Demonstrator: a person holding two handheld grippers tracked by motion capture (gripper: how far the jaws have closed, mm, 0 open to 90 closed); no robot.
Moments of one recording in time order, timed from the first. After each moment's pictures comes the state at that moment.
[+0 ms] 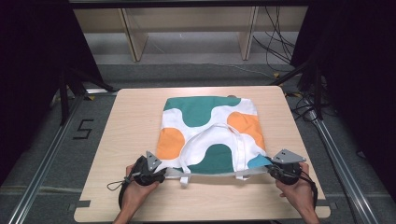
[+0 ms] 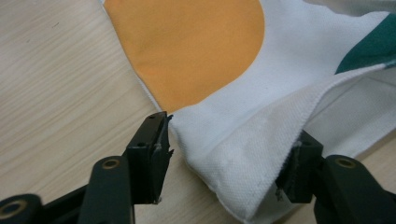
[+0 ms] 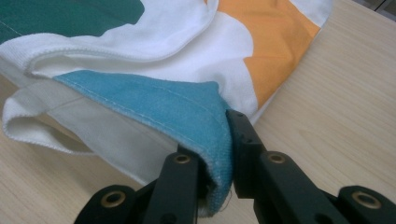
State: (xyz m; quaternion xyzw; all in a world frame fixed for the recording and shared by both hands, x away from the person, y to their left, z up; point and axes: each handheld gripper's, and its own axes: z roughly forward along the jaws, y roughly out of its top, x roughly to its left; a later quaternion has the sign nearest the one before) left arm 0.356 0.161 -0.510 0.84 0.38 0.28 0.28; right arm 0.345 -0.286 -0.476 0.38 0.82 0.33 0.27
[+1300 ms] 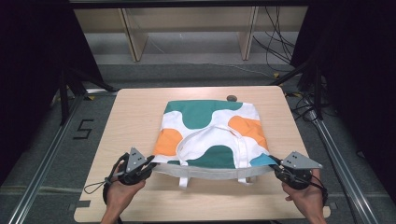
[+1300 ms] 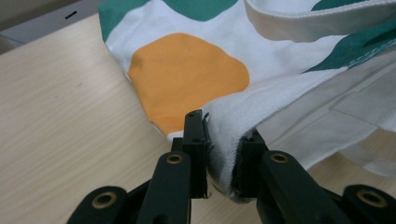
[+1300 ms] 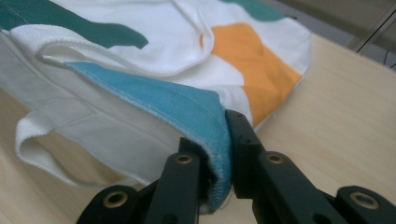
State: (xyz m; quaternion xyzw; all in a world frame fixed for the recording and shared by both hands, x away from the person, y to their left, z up) left arm 0.329 0.187 -0.451 0.79 0.37 0.26 0.41; right arm 0.318 -0.291 -0.443 0.36 0.80 0.39 0.29
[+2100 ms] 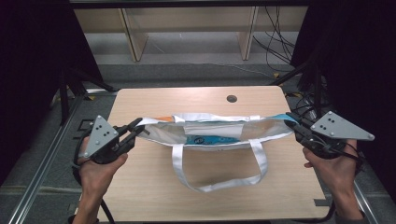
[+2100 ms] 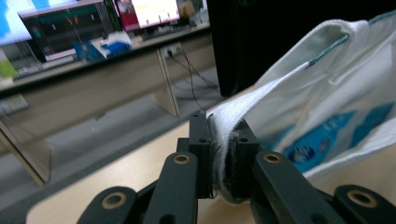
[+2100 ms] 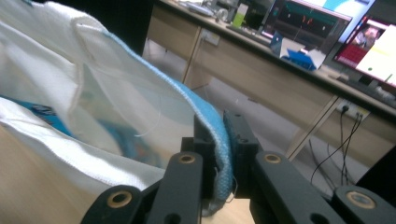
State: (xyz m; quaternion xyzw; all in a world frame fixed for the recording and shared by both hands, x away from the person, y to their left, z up) left arm 0.313 0.198 -0.306 0.69 0.30 0.36 0.55; right arm 0.323 -0.295 -0.294 0.29 0.74 0.46 0.40
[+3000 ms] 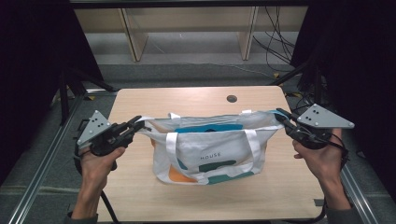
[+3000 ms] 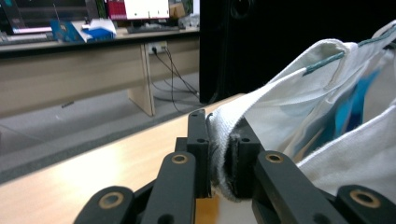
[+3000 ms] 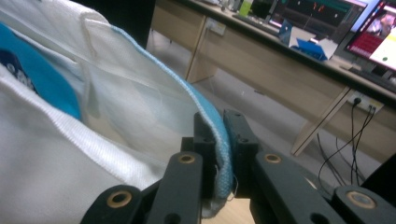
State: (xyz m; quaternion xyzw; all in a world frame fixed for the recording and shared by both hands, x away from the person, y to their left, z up) left arm 0.347 0.217 -0.345 0.69 0.34 0.28 0.58; right arm 0.351 -0.283 -0.309 0.30 0.75 0.45 0.37
